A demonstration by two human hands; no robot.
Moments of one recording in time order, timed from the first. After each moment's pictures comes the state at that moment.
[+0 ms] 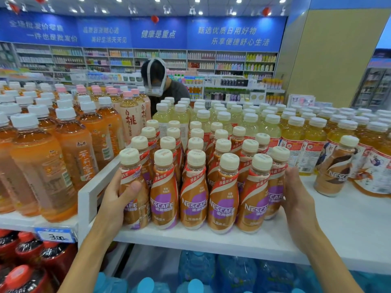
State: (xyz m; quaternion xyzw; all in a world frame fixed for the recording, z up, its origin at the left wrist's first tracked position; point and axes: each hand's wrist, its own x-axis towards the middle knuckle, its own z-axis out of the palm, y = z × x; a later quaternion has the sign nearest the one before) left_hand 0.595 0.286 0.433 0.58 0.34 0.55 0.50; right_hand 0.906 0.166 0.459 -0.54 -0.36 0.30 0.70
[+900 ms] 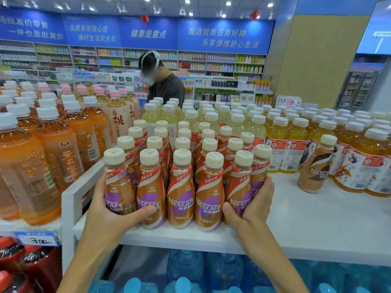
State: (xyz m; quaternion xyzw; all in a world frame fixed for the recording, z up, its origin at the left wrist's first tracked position) left_hand 0.608 0.263 0.419 0.61 0.39 0.57 0.39; right_hand 0.860 0.156 0.405 -0.67 -0.47 0.14 0.56
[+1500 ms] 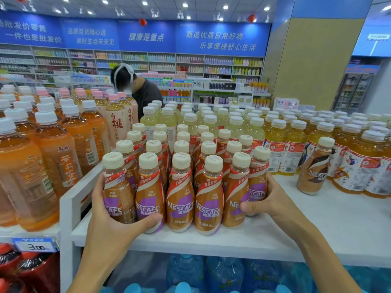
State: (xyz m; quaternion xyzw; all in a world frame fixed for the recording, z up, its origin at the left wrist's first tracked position) left_hand 0.615 0.251 0.415 0.61 0.40 0.57 0.37; right_hand 0.936 0.167 0.446 -0.58 -0.49 0.35 0.55
